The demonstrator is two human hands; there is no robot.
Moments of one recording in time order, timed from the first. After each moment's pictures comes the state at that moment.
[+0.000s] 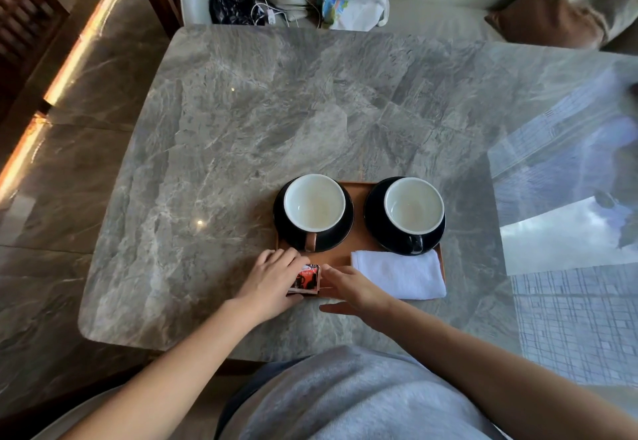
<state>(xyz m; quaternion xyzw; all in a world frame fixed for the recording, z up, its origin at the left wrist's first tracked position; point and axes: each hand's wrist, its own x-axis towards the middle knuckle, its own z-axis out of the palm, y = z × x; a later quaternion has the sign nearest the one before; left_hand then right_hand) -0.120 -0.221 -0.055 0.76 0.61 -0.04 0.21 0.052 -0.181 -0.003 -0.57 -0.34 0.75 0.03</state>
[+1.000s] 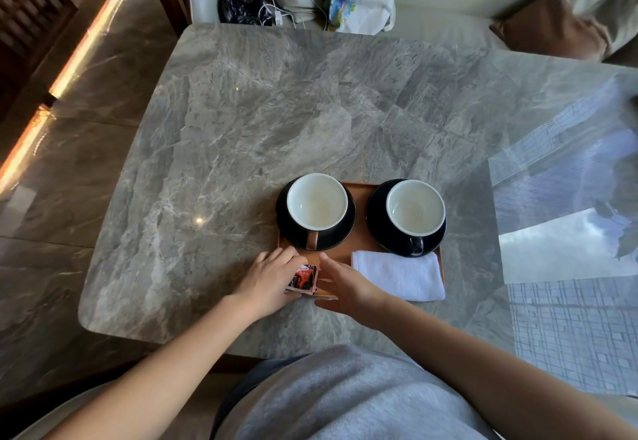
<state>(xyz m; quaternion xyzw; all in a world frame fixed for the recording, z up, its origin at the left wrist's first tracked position) -0.121 -0.222 -0.053 0.74 0.62 -0.03 0.25 0.043 -0.181 -0.010 -0.55 -0.30 0.78 0.03</state>
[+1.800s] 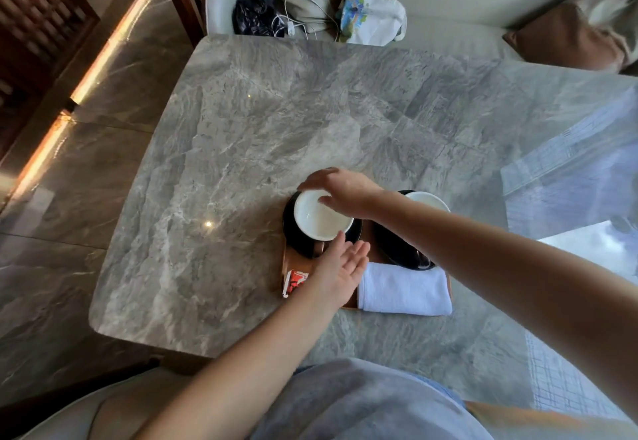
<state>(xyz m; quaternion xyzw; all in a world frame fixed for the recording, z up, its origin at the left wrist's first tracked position) -0.028 -0.166 0.013 -0.21 0.44 0.51 0.71 -0.002 -0.027 0.011 -0.29 -0.93 0.22 -0.07</state>
